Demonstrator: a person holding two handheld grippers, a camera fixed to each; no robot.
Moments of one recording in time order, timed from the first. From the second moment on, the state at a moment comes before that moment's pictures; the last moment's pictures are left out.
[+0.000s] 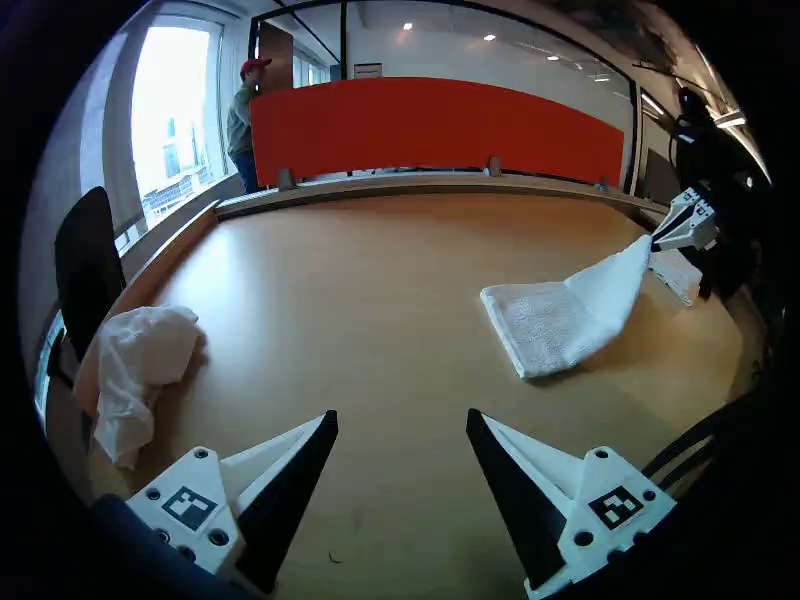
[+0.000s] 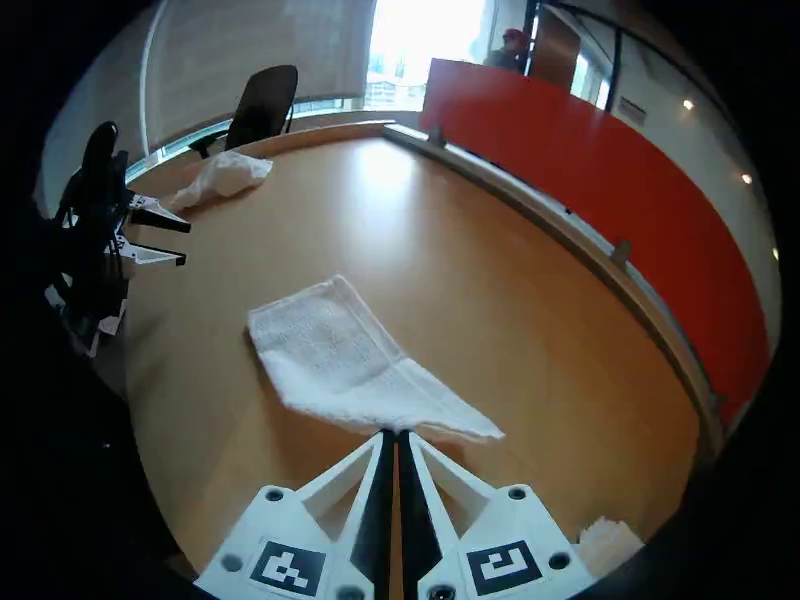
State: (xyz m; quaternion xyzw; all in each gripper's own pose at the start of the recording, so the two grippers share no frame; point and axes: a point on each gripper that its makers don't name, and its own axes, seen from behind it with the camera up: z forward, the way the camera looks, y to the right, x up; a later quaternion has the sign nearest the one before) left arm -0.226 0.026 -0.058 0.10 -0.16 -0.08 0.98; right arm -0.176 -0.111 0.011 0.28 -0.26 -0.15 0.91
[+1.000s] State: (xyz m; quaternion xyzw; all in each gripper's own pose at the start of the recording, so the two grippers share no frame) left arm -0.228 0.016 -0.078 0.12 -0.16 -0.09 0.98; right arm -0.176 -0.253 0.044 0.43 -0.24 -0.22 0.84
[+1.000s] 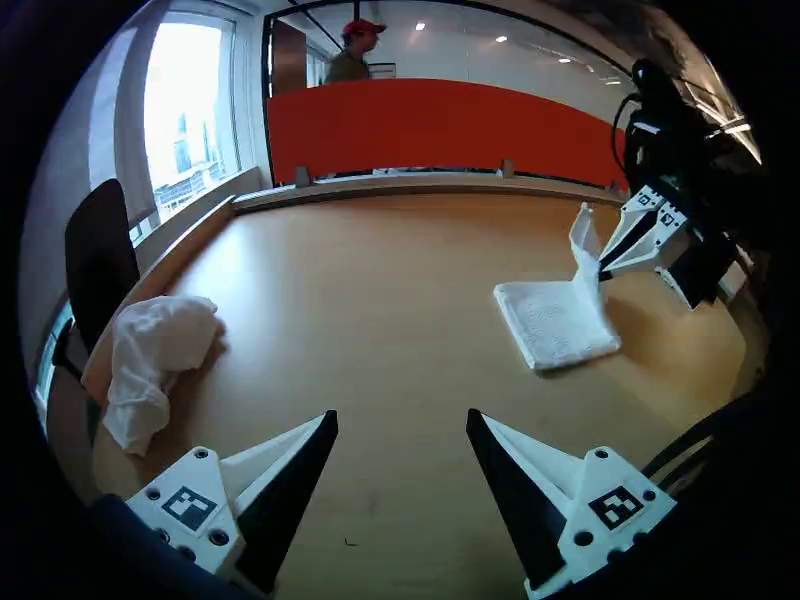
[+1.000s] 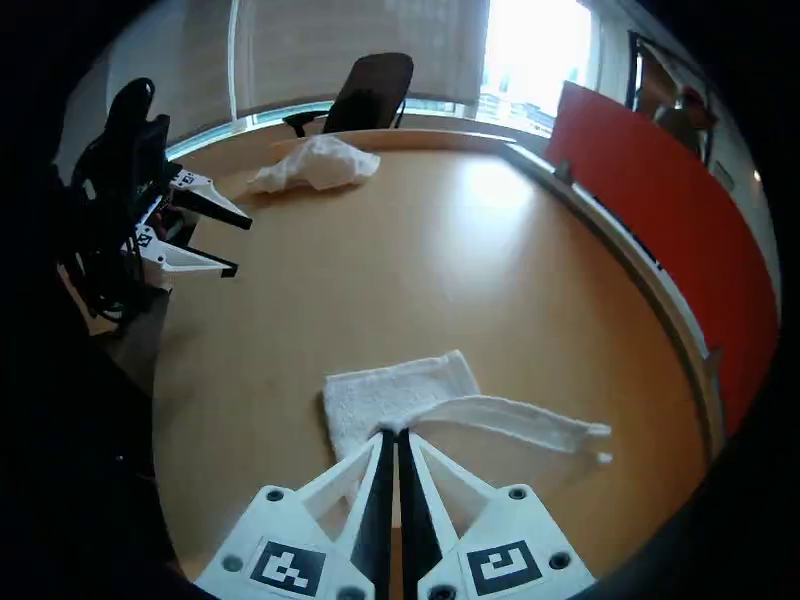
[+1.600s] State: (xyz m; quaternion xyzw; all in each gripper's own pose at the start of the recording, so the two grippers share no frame) left arm -0.234 0.025 -0.077 0.12 -0.17 -0.10 0.97; right arm -0.231 -0.304 0.053 0.47 -0.28 -0.24 0.80
